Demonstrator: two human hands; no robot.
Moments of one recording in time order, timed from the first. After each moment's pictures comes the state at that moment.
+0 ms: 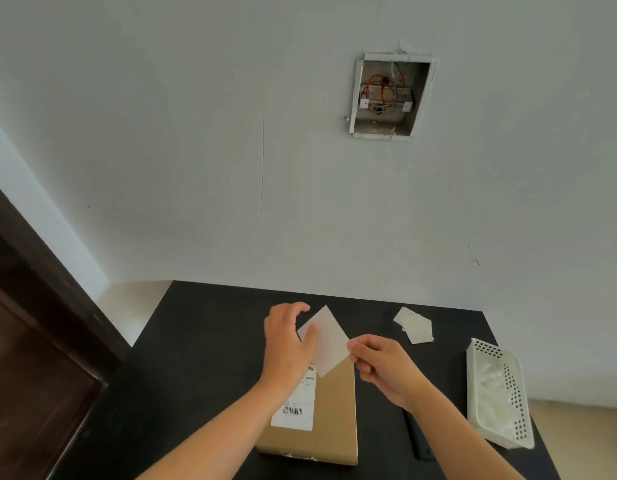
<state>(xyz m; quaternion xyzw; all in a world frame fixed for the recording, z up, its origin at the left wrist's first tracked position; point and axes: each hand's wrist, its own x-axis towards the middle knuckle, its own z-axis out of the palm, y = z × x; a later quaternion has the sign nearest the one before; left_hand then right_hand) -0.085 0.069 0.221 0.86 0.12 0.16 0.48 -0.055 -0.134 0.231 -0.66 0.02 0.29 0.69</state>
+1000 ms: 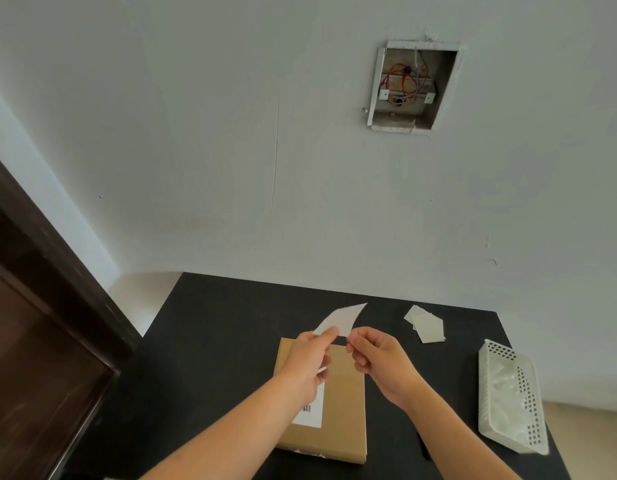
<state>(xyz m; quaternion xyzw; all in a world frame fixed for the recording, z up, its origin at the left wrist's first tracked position) -0.085 0.054 0.225 0.55 0.35 -0.12 0.75 -0.053 -0.104 0.225 -0.70 -0.03 0.24 0.67</state>
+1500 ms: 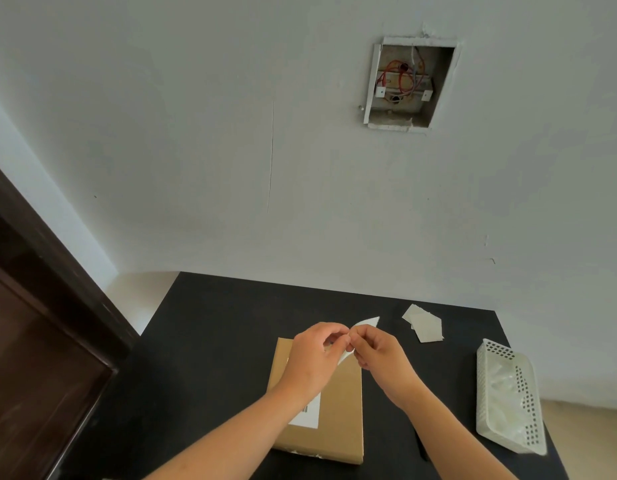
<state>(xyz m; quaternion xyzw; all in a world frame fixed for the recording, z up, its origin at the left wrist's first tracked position) -0.087 0.051 0.218 0.84 0.03 0.07 0.53 -0.050 -0.108 0.226 -0.79 -0.07 0.17 0.58</state>
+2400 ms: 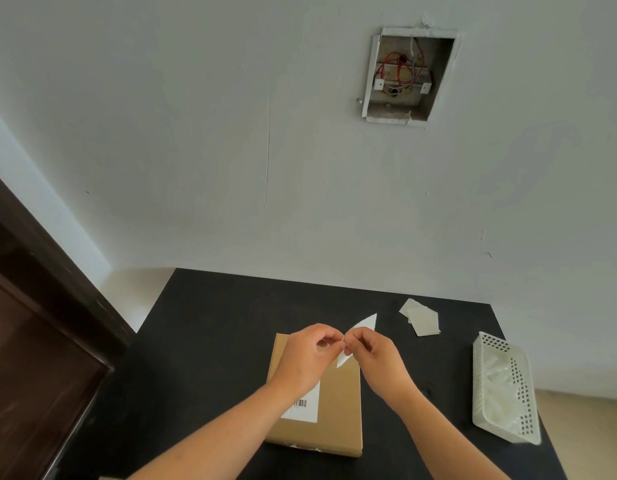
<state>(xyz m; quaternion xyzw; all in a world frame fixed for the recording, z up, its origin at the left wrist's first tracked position) -0.086 0.065 0.198 0.84 0.01 0.03 0.54 -0.060 -0.103 0.216 -0.86 -0.07 0.12 0.50</state>
